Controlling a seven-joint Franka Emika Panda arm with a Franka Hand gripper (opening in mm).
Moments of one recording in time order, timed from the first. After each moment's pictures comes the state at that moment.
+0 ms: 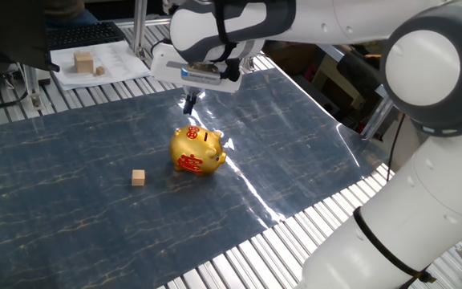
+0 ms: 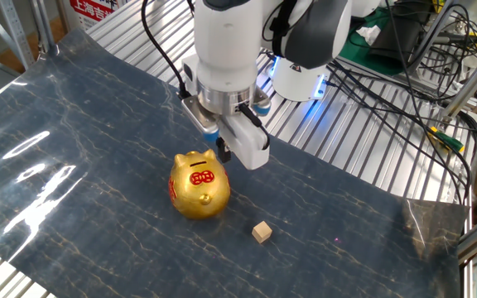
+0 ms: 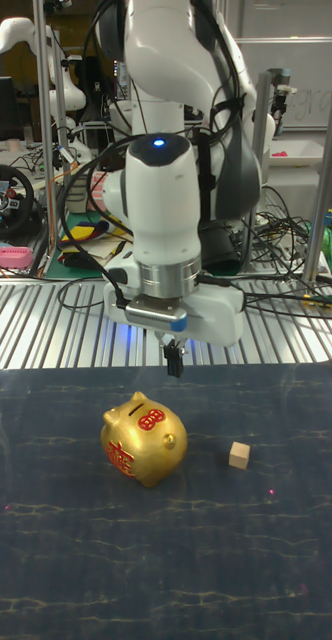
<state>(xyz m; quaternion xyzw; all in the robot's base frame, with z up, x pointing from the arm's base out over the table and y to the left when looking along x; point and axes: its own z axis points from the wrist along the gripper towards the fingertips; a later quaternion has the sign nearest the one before) 0.511 0.026 0.263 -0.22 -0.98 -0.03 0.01</state>
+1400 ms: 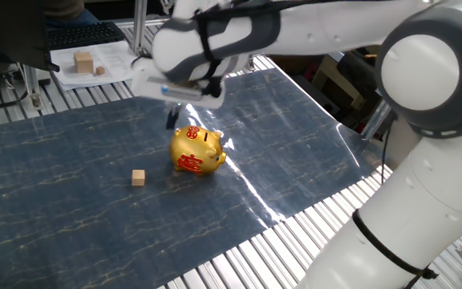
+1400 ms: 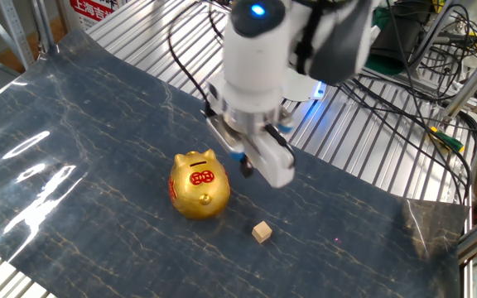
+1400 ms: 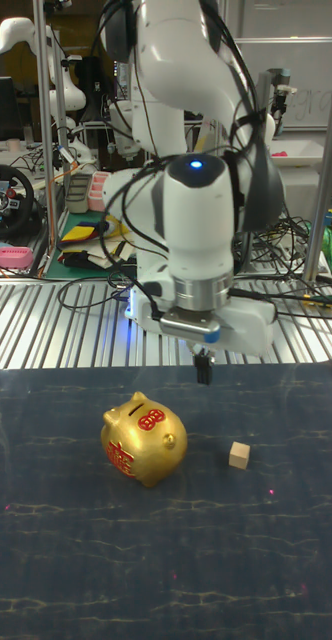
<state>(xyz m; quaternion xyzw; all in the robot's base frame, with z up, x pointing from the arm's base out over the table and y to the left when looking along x) 0.500 0.073 0.239 -0.23 -0.97 -0.03 0.02</state>
